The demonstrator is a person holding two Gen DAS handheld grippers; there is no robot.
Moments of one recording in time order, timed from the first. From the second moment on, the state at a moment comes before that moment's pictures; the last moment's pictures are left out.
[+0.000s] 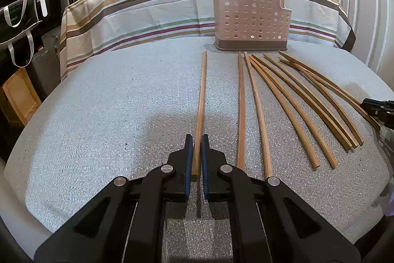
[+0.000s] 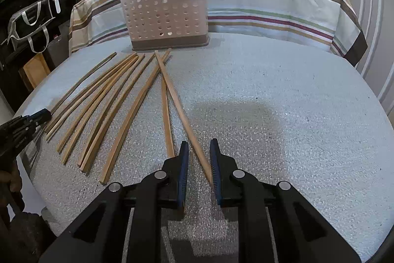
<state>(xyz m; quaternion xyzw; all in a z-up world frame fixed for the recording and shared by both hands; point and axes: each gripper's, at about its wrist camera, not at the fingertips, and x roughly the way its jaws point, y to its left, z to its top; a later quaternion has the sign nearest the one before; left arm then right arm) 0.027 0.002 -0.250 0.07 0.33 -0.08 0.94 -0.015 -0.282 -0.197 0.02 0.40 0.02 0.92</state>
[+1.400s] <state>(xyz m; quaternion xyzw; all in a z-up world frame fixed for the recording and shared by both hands) 0.019 0.002 -0.256 0.06 0.33 -0.08 0.94 -0.059 -0.286 -0.205 0.03 0.32 0.05 0.95</state>
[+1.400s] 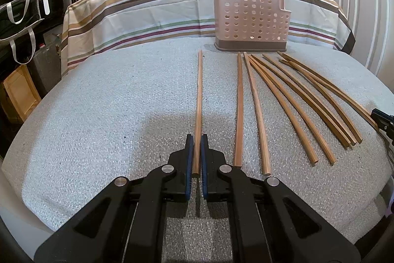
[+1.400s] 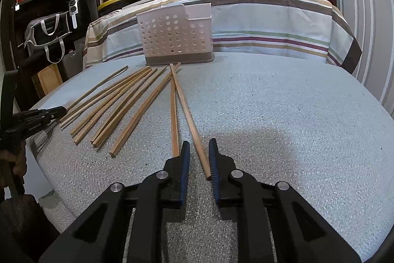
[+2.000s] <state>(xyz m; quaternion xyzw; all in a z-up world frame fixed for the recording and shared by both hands) 0.018 0.003 -0.255 0.07 0.33 -0.08 0.94 -0.062 -0.290 -0.206 0.03 0.31 0.04 0.95</state>
